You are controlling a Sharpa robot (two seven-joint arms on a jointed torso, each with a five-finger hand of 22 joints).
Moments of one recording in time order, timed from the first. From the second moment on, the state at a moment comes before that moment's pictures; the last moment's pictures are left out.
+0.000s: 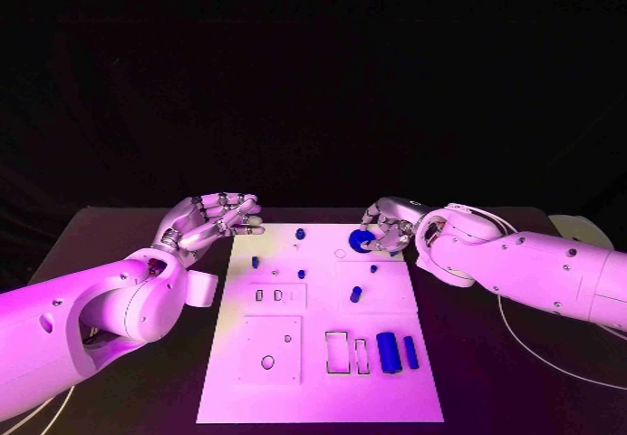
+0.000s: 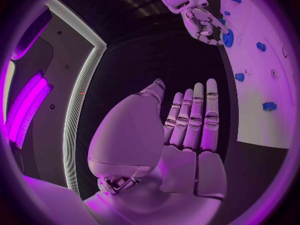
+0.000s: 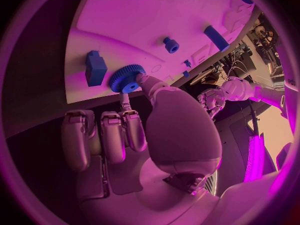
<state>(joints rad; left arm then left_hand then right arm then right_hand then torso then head) 1.23 -0.94 -0.01 1.66 -0.09 -0.39 0.47 1.47 -0.11 0.24 0.27 0.05 0.79 0.20 0.33 0.20 0.98 0.17 0.14 0.07 0.96 0.13 0.34 0.26 0.18 0.98 0.23 0.31 0.09 1.31 -0.76 -0.09 1.34 -1.37 -0.29 -0.14 1.31 -0.17 0.43 0.12 0.19 0.86 0.15 0.36 0.39 1.47 0.07 1.47 1.31 1.47 0.00 1.55 1.31 0.04 1.46 0.11 1.50 1.31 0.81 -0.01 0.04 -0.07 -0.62</state>
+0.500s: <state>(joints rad) 1.23 -0.94 -0.01 1.66 -0.09 -0.39 0.46 1.47 -0.11 0.24 0.27 0.05 0.79 0.20 0.33 0.20 0.98 0.17 0.13 0.07 0.96 0.13 0.34 0.26 0.18 0.98 0.23 0.31 0.09 1.31 -0.77 -0.10 1.40 -1.46 -0.38 -0.14 1.32 -0.18 0.47 0.10 0.21 0.87 0.17 0.37 0.39 1.46 0.06 1.50 1.31 1.47 0.00 1.55 1.31 0.02 1.46 0.10 1.53 1.31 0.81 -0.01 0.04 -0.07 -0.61</state>
